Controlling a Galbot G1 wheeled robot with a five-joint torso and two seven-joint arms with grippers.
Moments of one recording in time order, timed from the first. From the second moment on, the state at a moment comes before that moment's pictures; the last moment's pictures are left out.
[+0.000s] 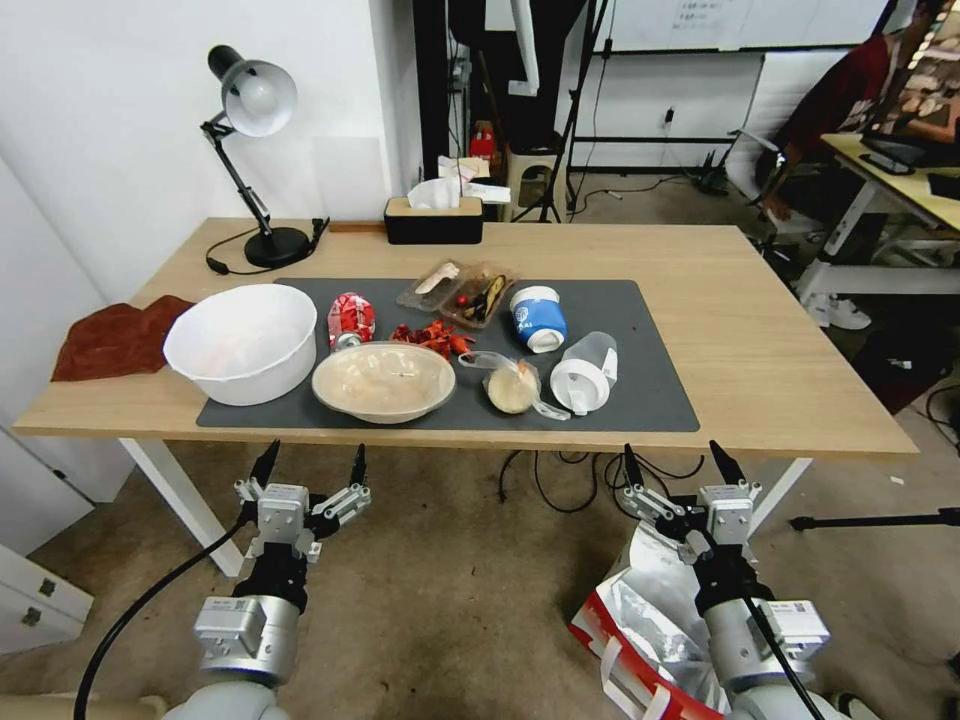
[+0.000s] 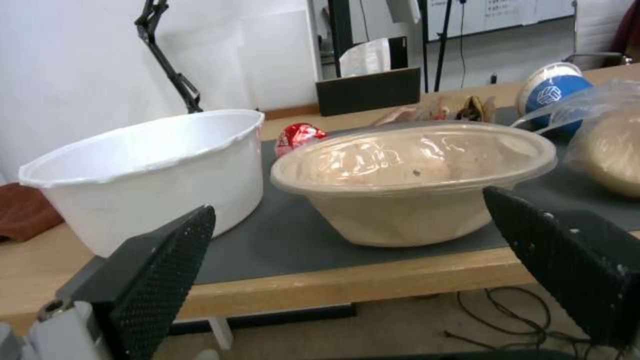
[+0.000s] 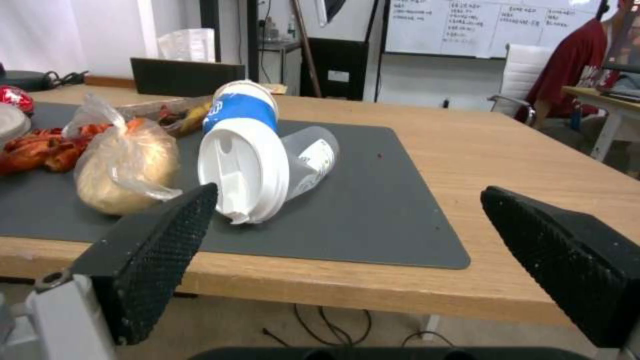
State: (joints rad) left arm 1.80 -1.50 -0.55 -2.30 0.00 0.00 0.00; right arm -1.80 1.50 0.55 2.30 0.00 0.00 0.00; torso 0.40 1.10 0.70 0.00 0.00
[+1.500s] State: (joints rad) left arm 1.77 -1.49 -0.55 -2.28 -0.03 0.01 -0.01; right arm -1.80 1.49 0.56 2.30 0.02 -0.02 -0.02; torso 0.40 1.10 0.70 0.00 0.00
